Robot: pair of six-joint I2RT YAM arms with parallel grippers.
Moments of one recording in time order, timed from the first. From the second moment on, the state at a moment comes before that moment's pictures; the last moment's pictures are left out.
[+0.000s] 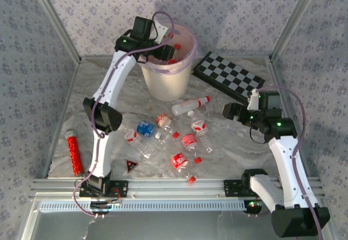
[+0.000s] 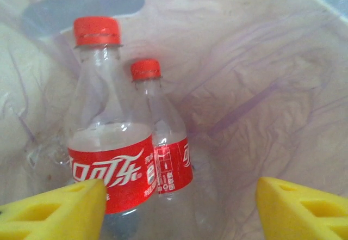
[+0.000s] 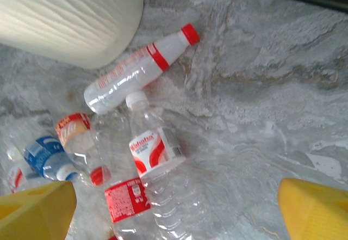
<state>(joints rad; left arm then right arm) -0.43 2.22 2.55 -1.00 0.24 0.06 0.07 0.89 0.94 -0.89 -0.33 0.35</state>
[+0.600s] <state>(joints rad) -0.45 2.35 2.56 -0.97 0.25 0.01 0.48 1.11 0.77 -0.84 -0.14 0.46</state>
